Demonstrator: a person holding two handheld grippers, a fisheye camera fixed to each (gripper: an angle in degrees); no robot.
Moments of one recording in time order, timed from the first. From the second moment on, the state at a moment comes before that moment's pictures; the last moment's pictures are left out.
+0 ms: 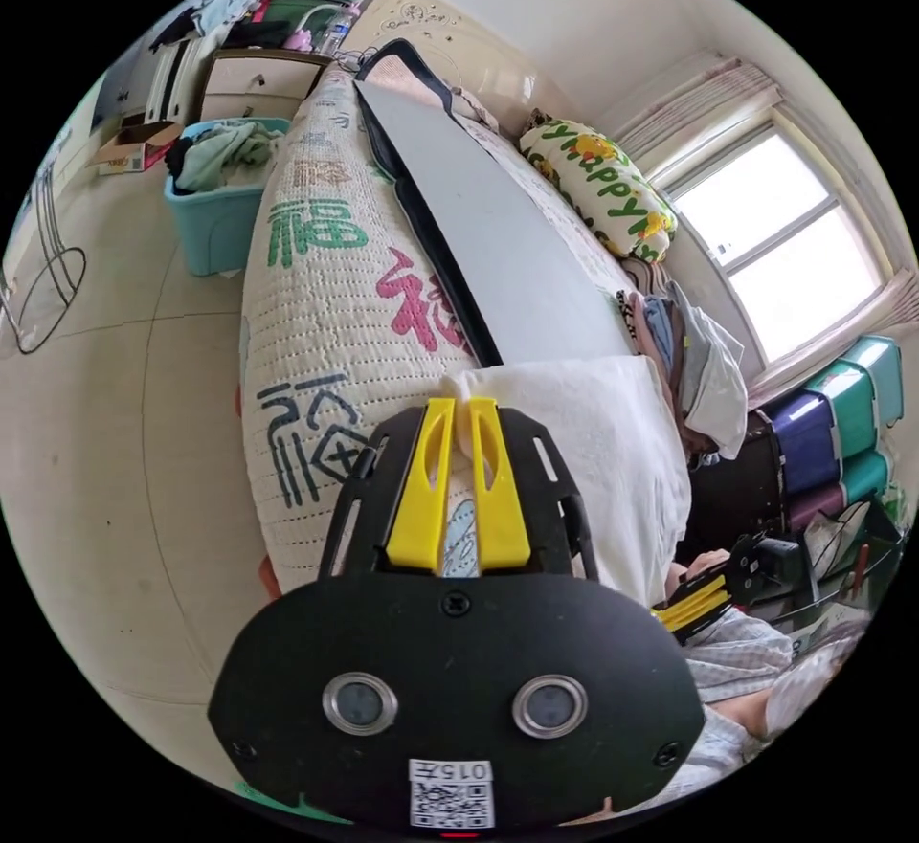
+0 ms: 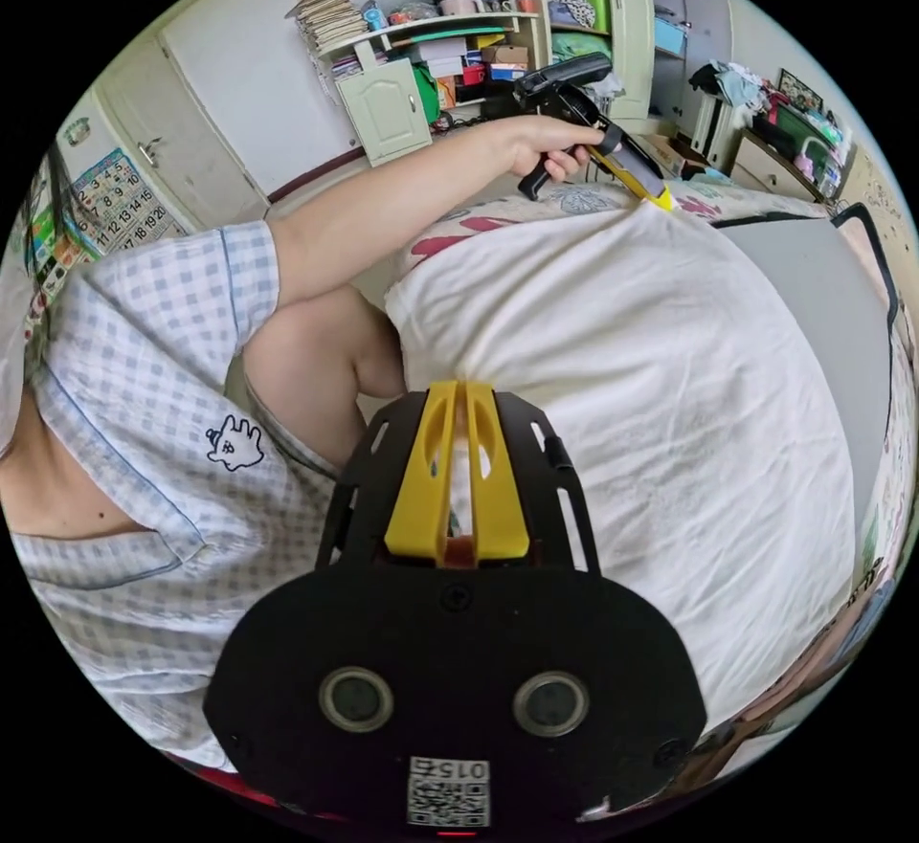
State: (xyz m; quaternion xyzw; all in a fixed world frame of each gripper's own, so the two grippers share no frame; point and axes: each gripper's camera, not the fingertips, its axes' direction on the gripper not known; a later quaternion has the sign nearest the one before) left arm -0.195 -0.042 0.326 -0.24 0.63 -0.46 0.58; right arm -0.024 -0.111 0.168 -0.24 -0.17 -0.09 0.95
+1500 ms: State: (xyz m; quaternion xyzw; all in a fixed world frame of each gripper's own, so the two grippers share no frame) left arm 0.128 -0.658 0.152 -0.21 0.69 -0.06 0.69; right arm 0.227 0.157 -0.101 -0.01 -0.07 0.24 0.97
